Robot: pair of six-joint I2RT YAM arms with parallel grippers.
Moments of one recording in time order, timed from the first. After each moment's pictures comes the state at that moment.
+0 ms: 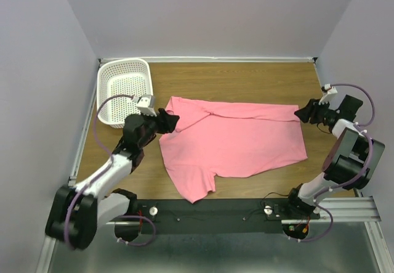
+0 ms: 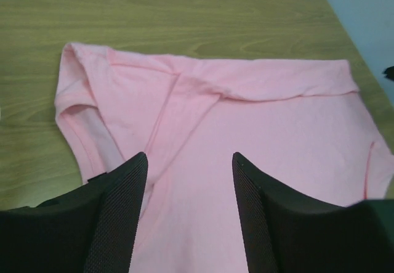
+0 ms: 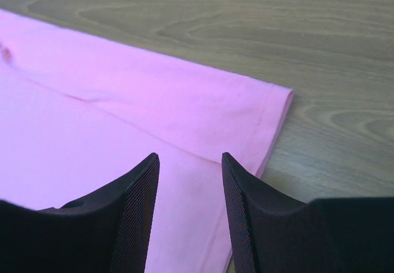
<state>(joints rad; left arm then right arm) -0.31 1.16 0.45 0.47 0.20 -0.43 -0.55 1.61 0.87 0.02 -0.89 -0.30</state>
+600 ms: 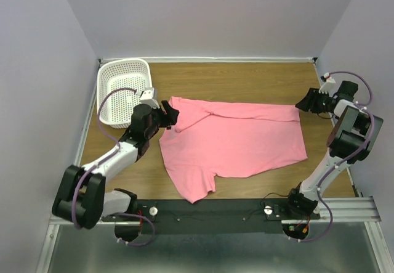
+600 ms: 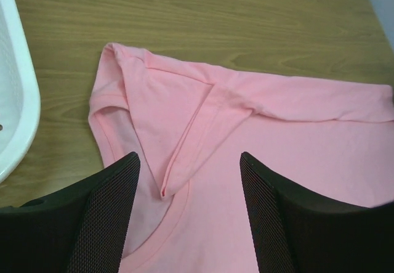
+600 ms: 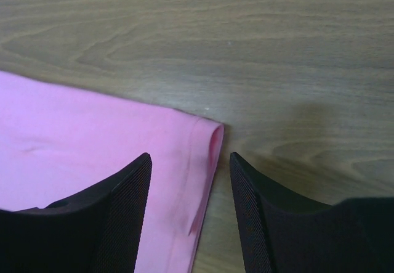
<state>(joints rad) -0.35 1.20 0.53 0.39 0.04 -0.46 -0.50 1.94 1.24 -0.19 -0.76 -0.26</state>
